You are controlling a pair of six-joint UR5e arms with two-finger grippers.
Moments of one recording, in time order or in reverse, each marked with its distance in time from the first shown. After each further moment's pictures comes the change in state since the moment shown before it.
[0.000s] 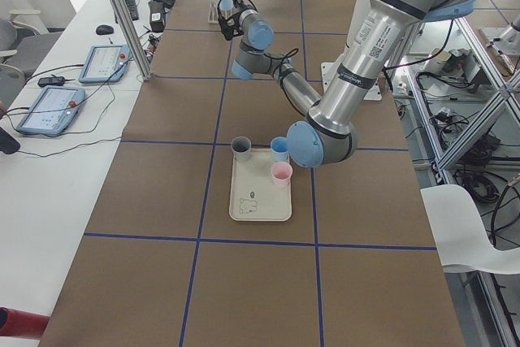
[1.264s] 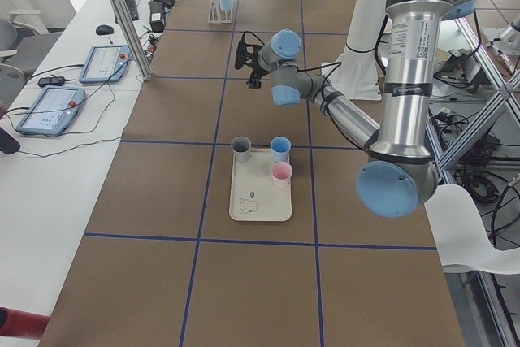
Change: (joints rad) left arm -0.052 0.653 -0.482 0.725 -0.083 1.038; right arm -0.248 -0.068 0.309 -0.008 0.082 0.407
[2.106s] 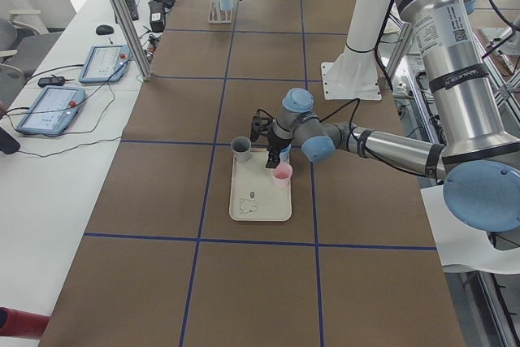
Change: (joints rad) left arm 0.014 0.266 0.111 0.076 0.014 0.213; right arm -0.086 0.039 0.002 -0.002 -0.038 0.069
